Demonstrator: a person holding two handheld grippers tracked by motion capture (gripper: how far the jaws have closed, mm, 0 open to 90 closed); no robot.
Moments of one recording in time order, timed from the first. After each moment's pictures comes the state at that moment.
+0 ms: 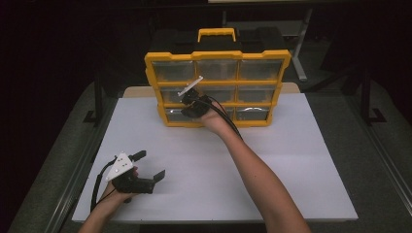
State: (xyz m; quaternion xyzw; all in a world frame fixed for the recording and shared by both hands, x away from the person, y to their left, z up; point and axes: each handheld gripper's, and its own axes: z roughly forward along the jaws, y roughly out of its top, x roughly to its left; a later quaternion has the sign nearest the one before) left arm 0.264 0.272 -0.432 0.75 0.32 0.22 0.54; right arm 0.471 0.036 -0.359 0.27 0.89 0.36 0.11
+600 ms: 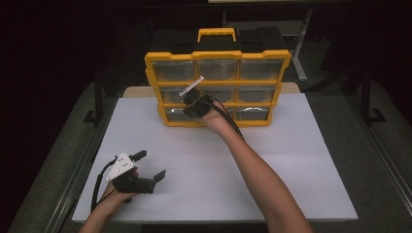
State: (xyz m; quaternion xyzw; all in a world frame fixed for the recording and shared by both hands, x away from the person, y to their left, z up) left arm 0.264 0.272 -0.433 0.75 0.32 0.22 0.54; right arm 0.470 0.032 -0.358 0.27 0.88 0.36 0.13
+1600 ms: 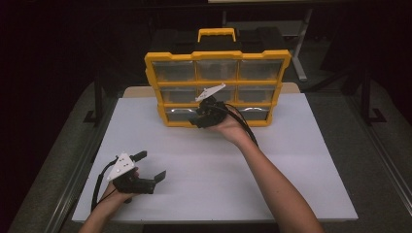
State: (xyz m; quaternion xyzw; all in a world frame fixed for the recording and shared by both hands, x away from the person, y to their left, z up) left arm 0.265 0.271 -0.434 0.75 0.32 0.22 0.53; right arm 0.435 -0.015 -0.357 0.27 0.86 0.42 0.11
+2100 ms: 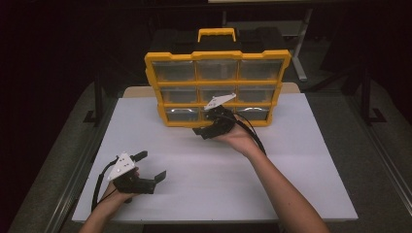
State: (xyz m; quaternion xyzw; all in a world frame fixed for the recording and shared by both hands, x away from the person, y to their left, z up) left arm 0.265 0.270 -0.434 0.75 0.32 0.21 0.54; right arm 0.410 -0.036 -0.369 0.28 0.85 0.44 0.10
